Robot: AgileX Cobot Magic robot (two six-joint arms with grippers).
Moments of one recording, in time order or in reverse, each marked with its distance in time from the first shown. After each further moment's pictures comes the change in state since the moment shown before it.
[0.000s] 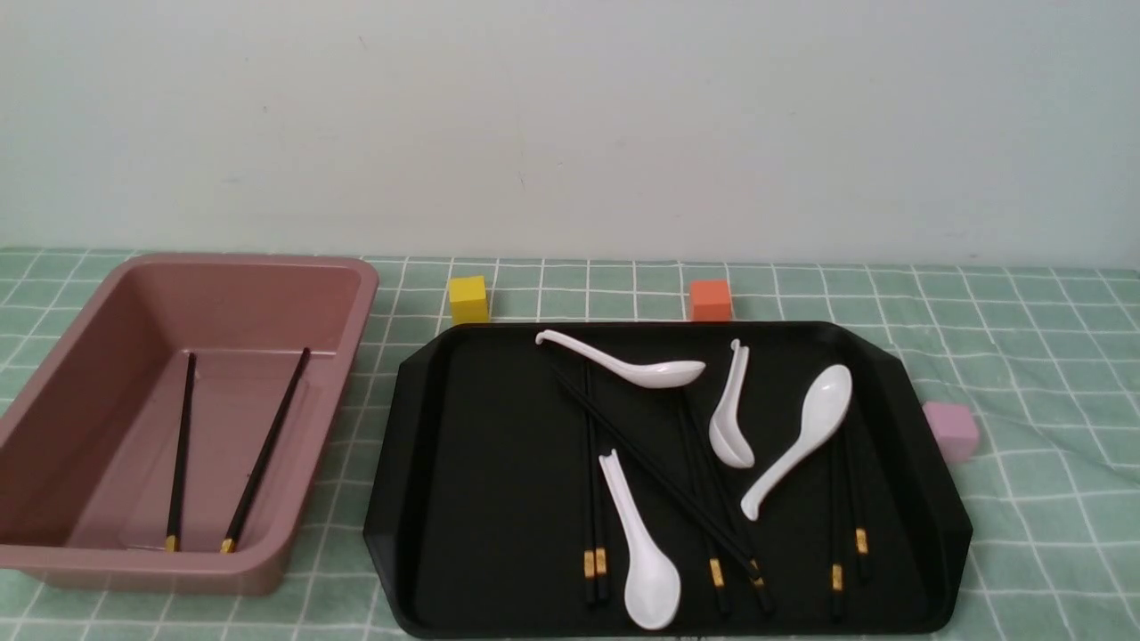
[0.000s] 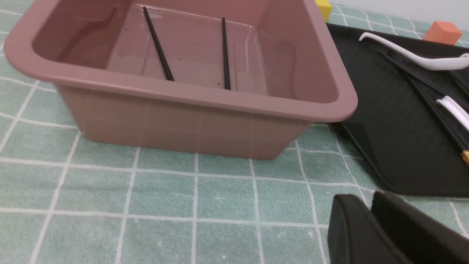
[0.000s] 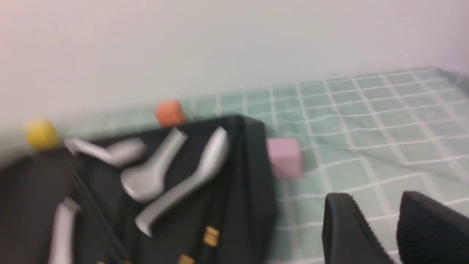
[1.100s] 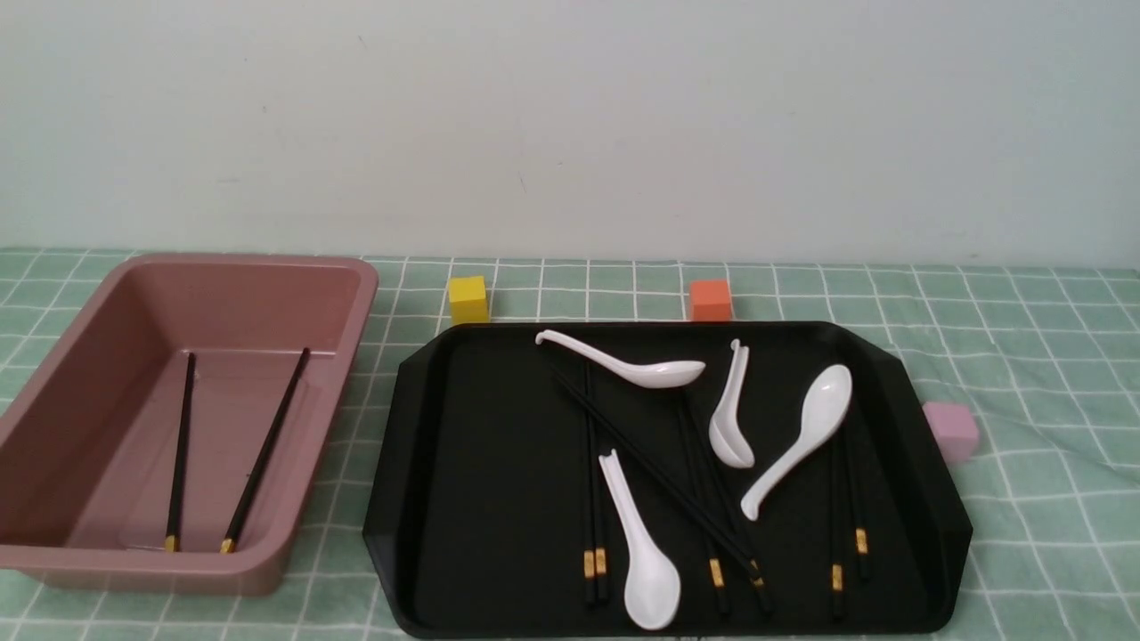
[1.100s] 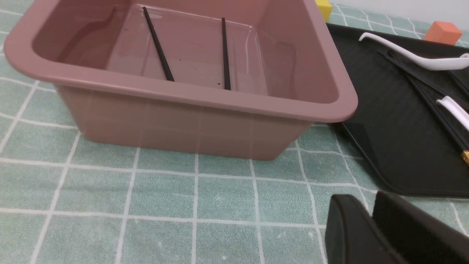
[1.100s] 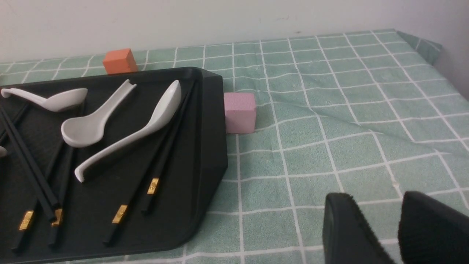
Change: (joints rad) right arm 0.000 0.000 0.000 -0.241 0.146 0.028; left arm 0.000 0.000 0.000 -0.005 -0.008 -0.004
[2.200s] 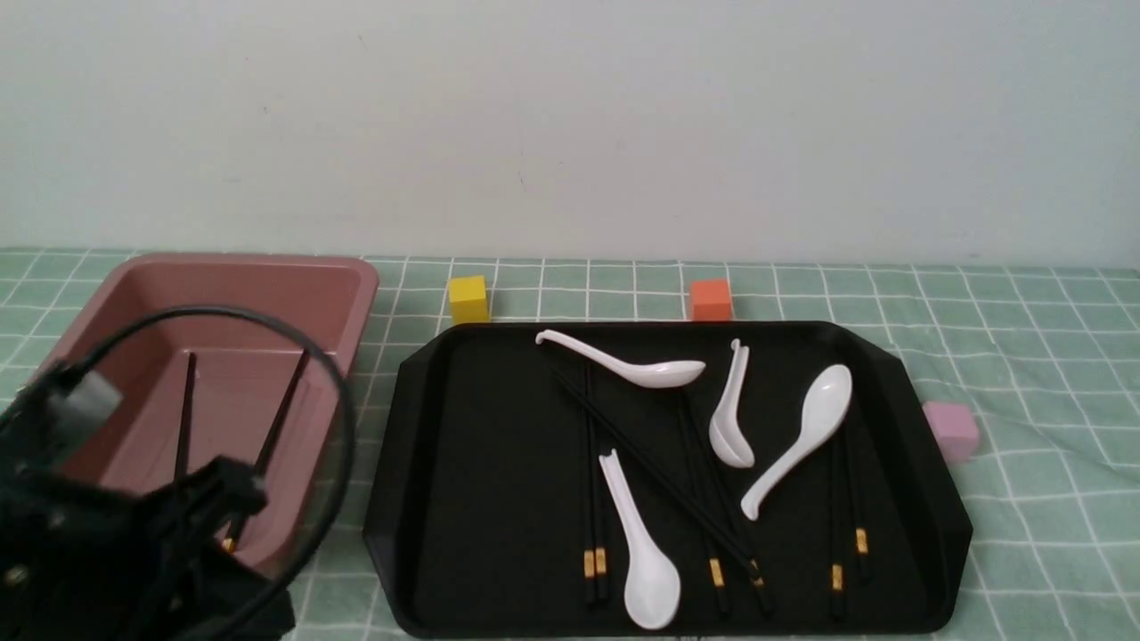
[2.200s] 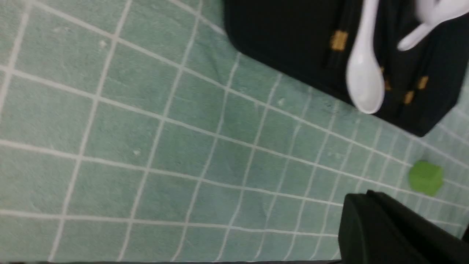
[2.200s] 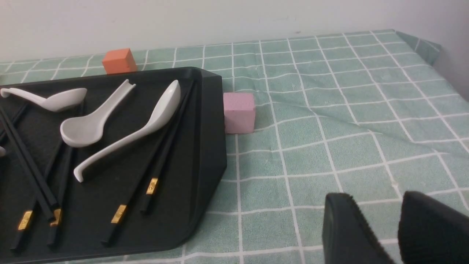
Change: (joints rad) right arm 0.000 0.000 0.000 0.000 0.000 0.000; left arm -0.019 1.080 -0.740 -0.434 0.546 -0.184
